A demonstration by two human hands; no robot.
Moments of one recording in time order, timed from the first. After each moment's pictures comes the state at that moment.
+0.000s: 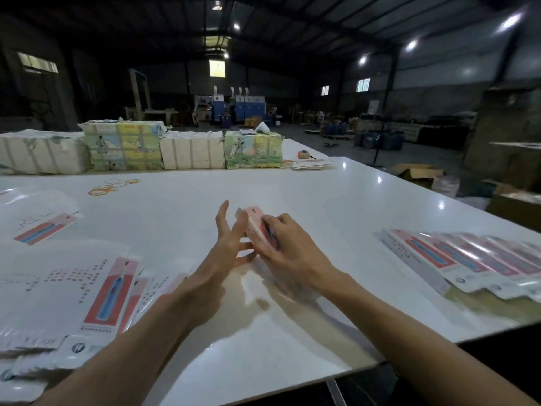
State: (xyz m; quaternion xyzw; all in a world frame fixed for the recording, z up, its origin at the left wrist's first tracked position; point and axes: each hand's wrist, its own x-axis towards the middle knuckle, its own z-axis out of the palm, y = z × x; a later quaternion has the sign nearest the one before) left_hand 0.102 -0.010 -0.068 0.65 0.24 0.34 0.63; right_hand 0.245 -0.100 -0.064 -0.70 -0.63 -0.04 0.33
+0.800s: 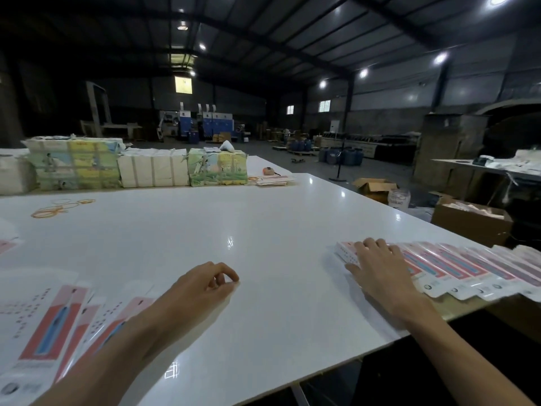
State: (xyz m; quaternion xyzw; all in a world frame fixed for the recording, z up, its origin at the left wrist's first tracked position) left_hand 0.094 -0.010 -0.094 0.90 0.24 0.21 0.31; right_hand 0.381 -0.251 -0.057 -0.91 -0.38 -0.18 0.01
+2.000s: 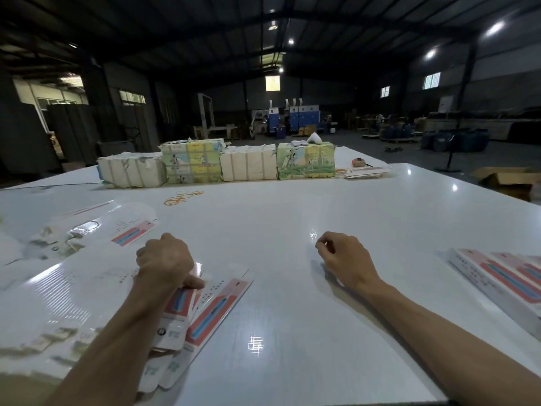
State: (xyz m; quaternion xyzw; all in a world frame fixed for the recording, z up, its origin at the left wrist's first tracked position) left_hand -0.037 0.028 -0.011 0.72 0.69 -0.03 -0.04; right_hand 0.273 -0.072 -0.082 -0.74 -0.56 -0.01 0.38
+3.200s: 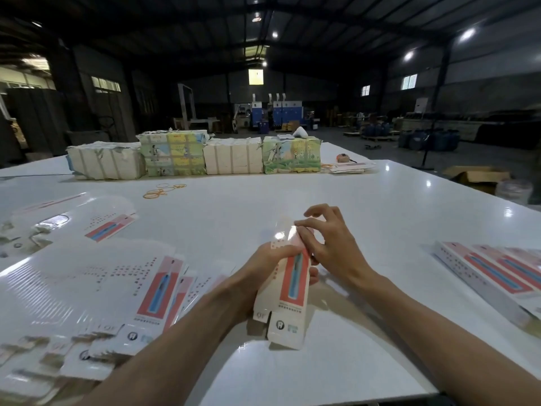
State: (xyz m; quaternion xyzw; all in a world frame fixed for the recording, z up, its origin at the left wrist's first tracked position) left_hand 0.094 0.009 -0.090 0.64 0.22 0.20 0.71; right_hand 0.262 -0.075 -0.069 -0.64 -0.63 -0.09 0.43
